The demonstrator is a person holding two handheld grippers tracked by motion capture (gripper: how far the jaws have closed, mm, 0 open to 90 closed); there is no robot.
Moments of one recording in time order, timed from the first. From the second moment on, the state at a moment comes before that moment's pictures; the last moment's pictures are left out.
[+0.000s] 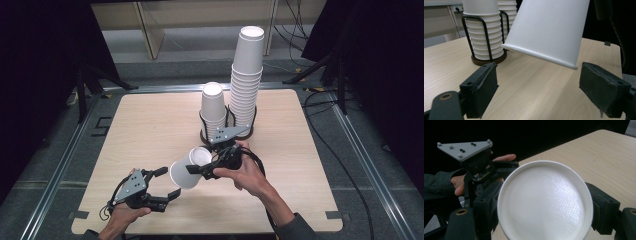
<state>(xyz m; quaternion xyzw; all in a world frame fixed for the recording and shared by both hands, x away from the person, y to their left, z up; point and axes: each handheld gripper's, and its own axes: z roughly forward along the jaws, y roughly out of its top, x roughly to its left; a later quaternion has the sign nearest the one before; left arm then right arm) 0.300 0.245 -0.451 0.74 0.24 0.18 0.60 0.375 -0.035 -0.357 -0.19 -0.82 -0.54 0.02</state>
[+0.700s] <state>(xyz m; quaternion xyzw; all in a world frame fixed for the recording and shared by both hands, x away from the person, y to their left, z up) 0.300 0.239 -0.449 0.73 0.25 0.19 0.61 0.370 -0.022 -0.362 -0.18 -0.80 -0.56 0.07</state>
